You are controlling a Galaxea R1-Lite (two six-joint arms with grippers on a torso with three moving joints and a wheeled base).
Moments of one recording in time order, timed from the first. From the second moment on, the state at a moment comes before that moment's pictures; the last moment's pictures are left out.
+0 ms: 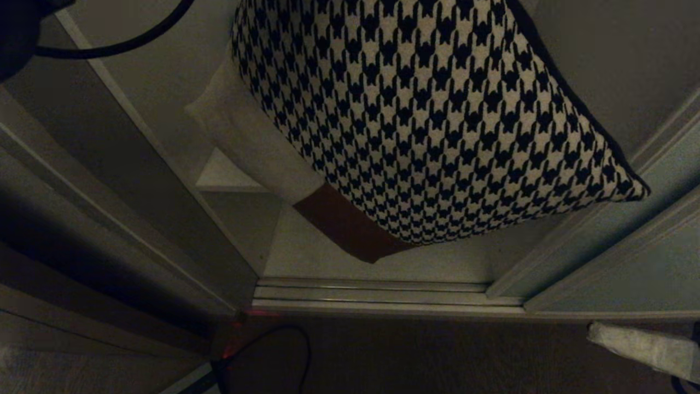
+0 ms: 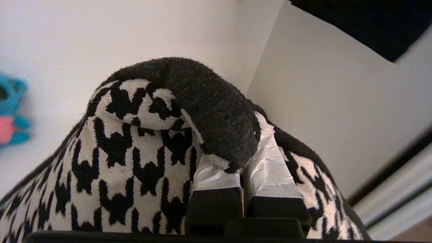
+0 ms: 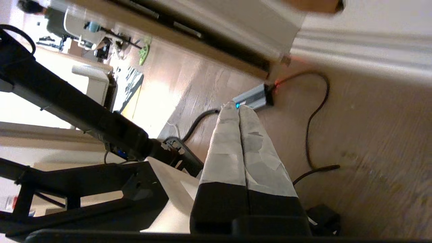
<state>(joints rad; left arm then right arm) -0.90 1.69 -1.86 -0.35 0.34 0.10 0.46 0.90 -0.50 -0.28 0.49 0.59</state>
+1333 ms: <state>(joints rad) -0.81 1.75 -1.94 -0.37 0.36 0.11 0.47 0.90 -0.53 -0.29 0.51 0.58</state>
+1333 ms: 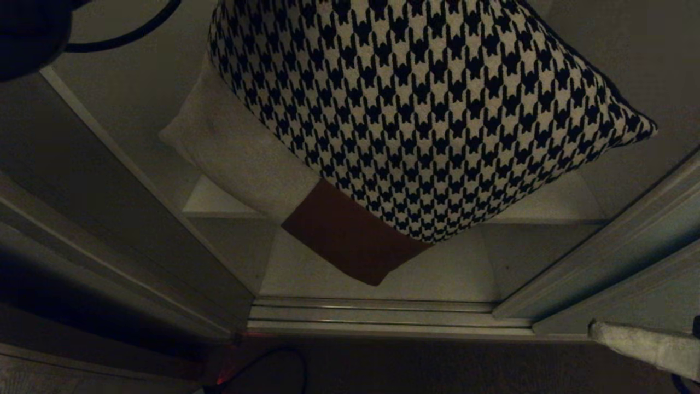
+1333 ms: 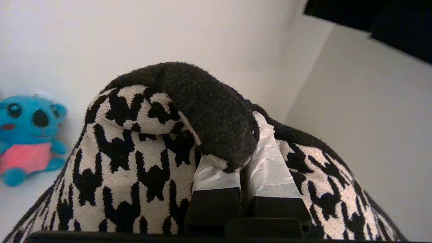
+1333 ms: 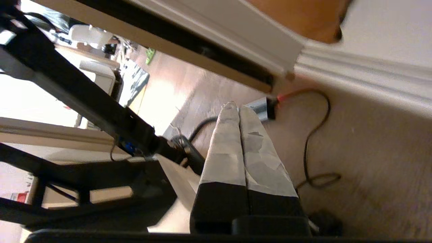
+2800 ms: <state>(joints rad) -0.76 1.81 -1.94 -0.36 0.35 0.12 0.61 1.58 -1.09 -0.36 0.27 0.47</state>
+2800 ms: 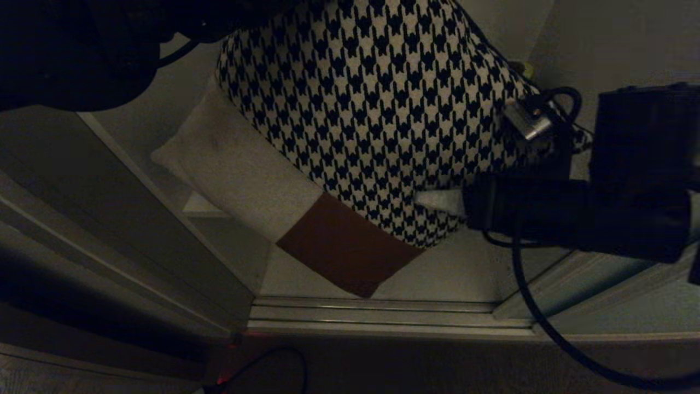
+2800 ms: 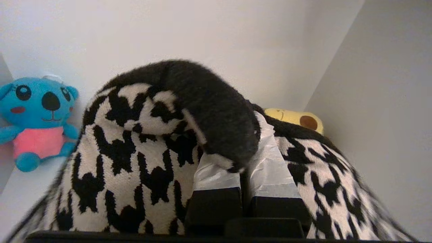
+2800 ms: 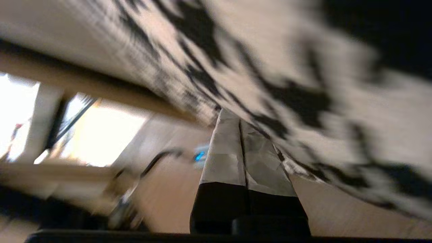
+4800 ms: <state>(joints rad) -0.92 1.76 -1.89 -0.19 0.46 0.10 0.60 1.74 -1.23 -0.41 -0.07 0.34</state>
